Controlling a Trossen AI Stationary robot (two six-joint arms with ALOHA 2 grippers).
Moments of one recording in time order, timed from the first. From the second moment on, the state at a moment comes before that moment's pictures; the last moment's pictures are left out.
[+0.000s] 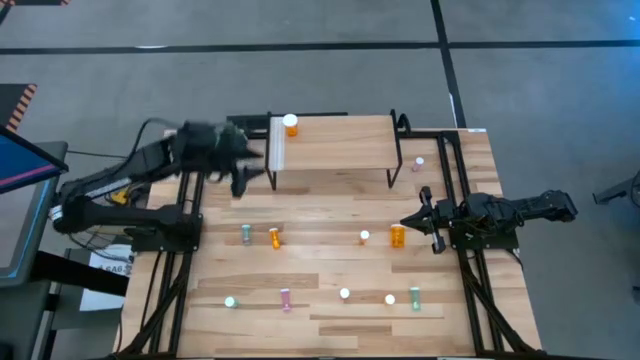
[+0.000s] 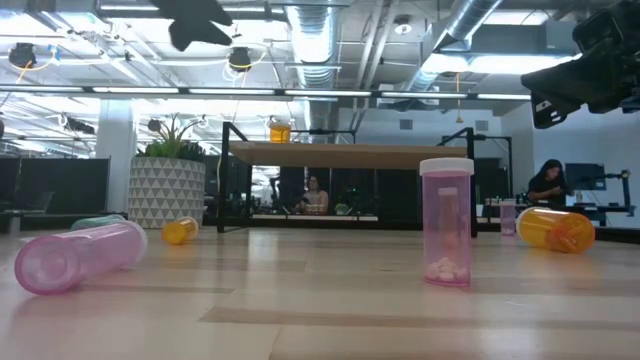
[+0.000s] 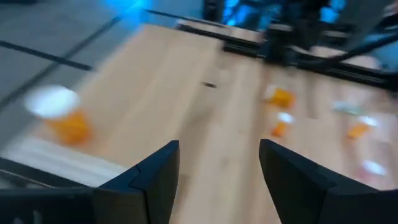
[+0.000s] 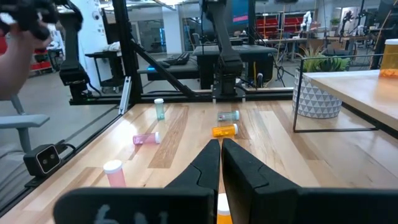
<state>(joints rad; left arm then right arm) 0.35 0.88 0.99 -0.57 0.10 -0.07 0.14 0.02 0.01 0.01 0.05 0.07</state>
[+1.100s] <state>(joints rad) -0.03 0.74 0.71 -0.26 -0.07 -0.07 0.14 0.02 0.01 0.04 0.06 0.07</state>
